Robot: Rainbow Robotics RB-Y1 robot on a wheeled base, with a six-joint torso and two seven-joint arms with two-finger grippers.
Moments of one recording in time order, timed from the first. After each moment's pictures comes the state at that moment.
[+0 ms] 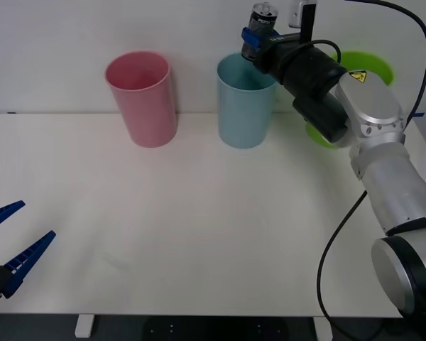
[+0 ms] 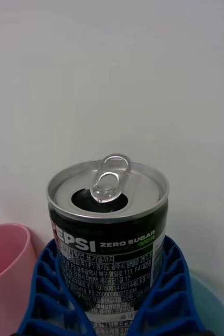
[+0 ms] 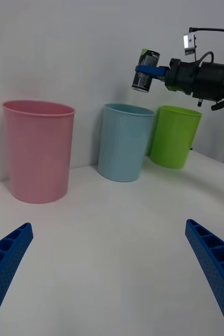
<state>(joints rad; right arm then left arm) -0.91 -0.23 0.00 -0.94 1.38 -0.36 -0.23 0.35 0.40 0.52 -1.66 -0.96 -1.22 0.00</state>
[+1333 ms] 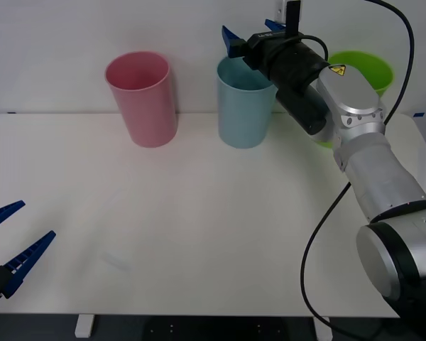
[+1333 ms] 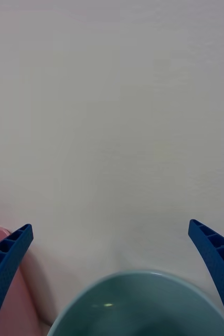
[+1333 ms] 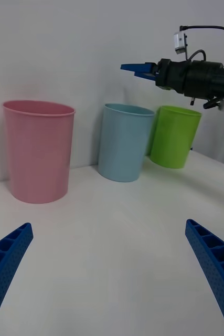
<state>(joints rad) -0.98 -0.19 0.00 -0.84 1.39 -0.27 -0.16 0.35 0.40 0.52 -1.66 -0.96 -1.22 0.00</state>
